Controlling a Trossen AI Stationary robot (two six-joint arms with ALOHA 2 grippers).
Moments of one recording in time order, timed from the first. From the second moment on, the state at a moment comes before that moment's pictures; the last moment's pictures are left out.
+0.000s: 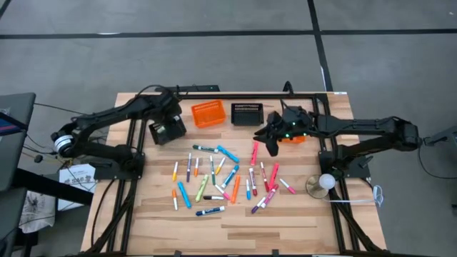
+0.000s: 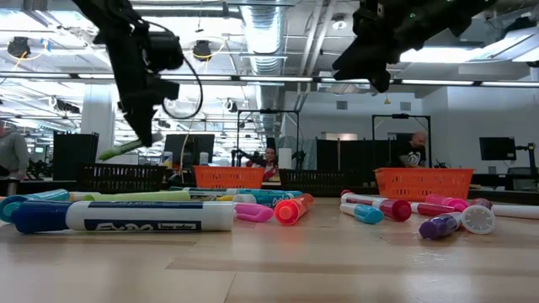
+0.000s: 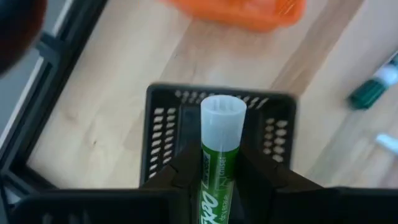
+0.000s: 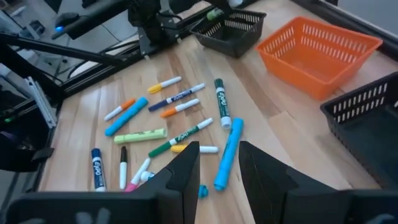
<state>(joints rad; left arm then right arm) 0.66 1.26 0.84 -0.79 -0.13 0.24 -0.19 1.13 0.77 -0.14 -0.14 0.28</state>
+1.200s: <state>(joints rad) 0.67 1.32 0.86 -0.80 -0.13 0.27 -0.14 1.13 0.76 -0.12 -0.03 0.29</state>
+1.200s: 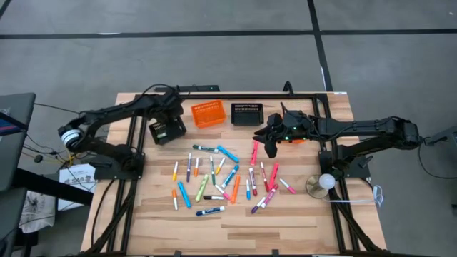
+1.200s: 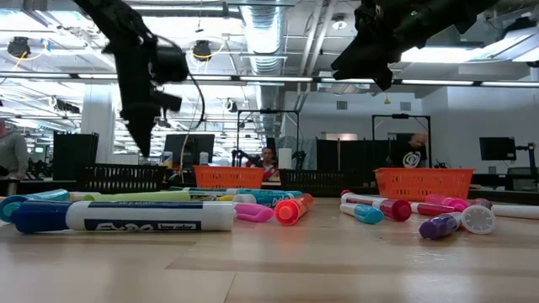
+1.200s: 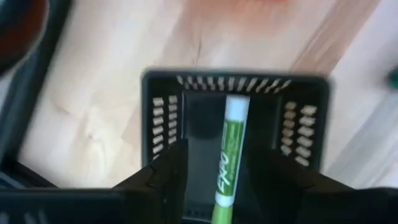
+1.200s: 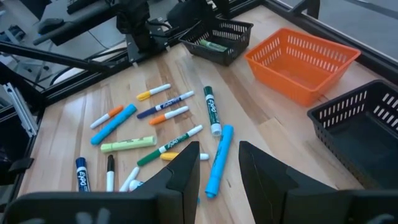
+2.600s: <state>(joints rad) -0.06 0.94 0.88 -0.62 -0.02 -0.34 0.08 1.13 0.76 -0.30 -0.16 0.31</state>
